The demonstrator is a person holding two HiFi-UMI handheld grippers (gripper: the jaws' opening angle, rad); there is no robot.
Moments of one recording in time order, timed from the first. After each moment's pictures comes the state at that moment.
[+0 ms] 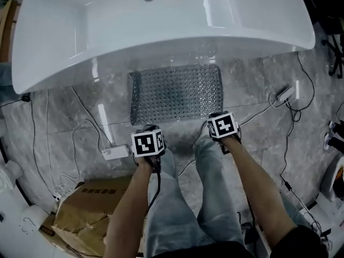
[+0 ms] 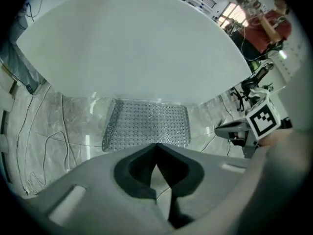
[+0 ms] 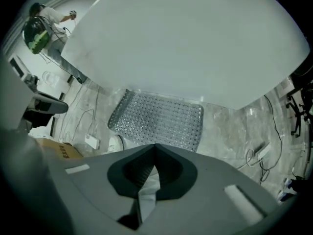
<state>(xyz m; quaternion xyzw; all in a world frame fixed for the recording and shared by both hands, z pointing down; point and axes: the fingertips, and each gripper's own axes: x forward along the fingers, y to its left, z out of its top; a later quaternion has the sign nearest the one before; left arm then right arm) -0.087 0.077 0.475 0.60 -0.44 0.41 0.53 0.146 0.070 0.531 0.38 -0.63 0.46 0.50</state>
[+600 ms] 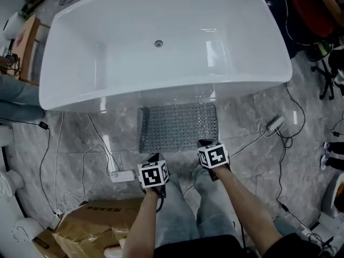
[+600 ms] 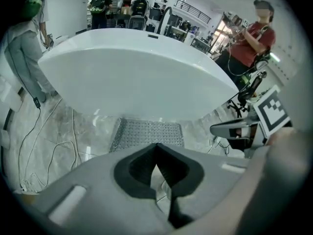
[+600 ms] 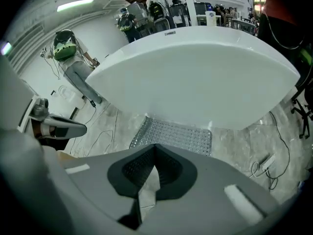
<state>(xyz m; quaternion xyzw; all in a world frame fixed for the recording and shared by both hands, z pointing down) -0.088 0.065 0.354 0.63 -0.50 0.36 0.48 0.083 0.032 0.385 0.38 -0.70 0.44 0.40</state>
